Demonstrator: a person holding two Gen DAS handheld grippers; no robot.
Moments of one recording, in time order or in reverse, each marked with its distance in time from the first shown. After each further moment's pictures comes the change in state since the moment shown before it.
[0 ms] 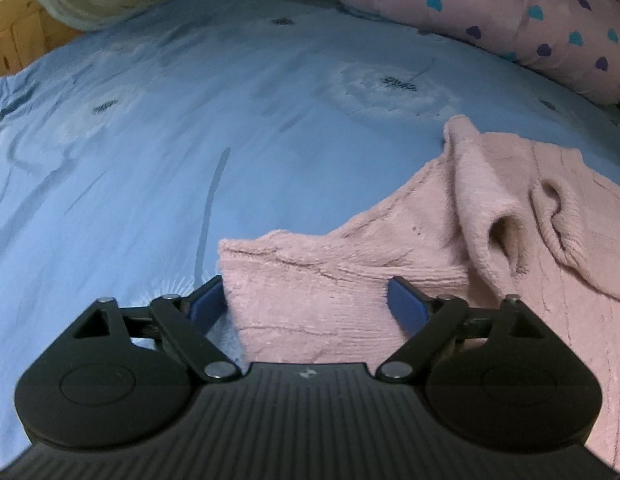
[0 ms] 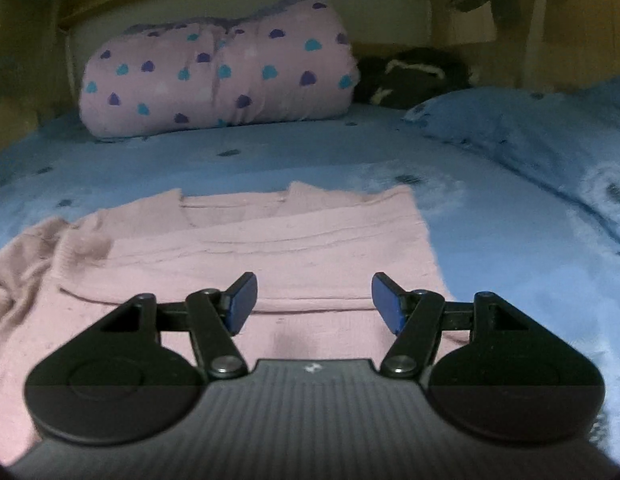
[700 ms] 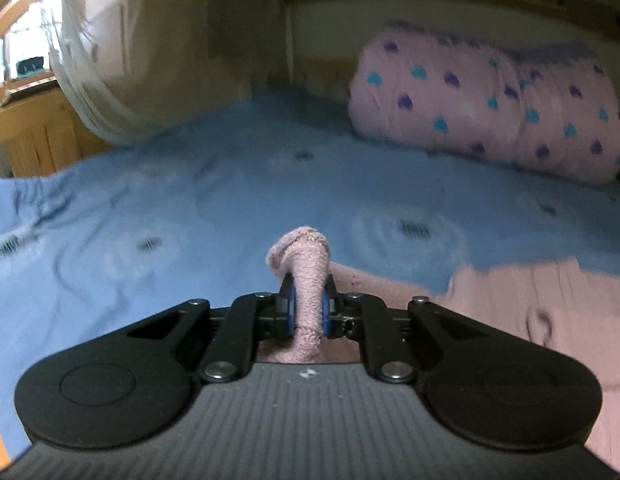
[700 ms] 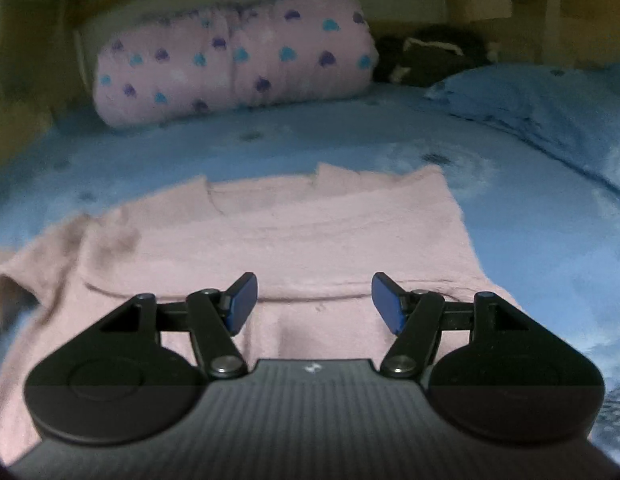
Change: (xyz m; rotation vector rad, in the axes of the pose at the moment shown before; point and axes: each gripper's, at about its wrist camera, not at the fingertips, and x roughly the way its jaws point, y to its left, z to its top) left arm -0.062 0.025 0.055 -0.005 -0.360 0.055; right arm 0.001 0.018 0.004 -0.003 0.061 0.026
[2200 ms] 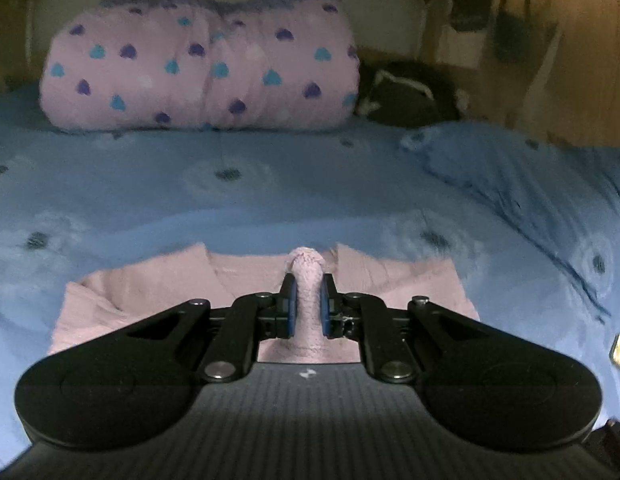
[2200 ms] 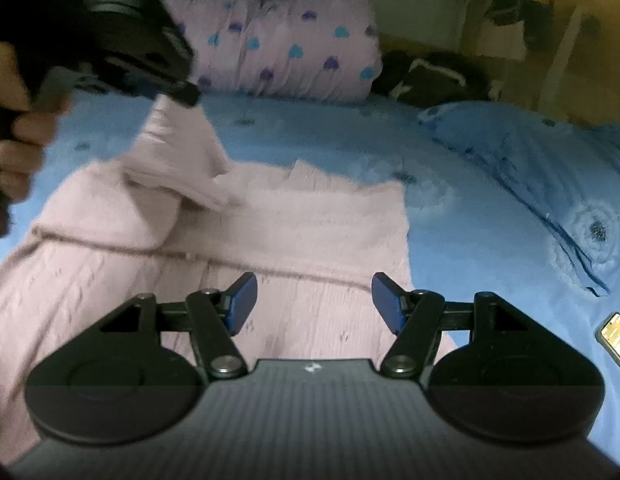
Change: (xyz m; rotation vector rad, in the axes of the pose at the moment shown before) left arm -0.036 -0.315 -0.009 0.240 0.154 -0.682; right arm -0.038 -0.021 -0.003 -0.198 0.029 -0.047
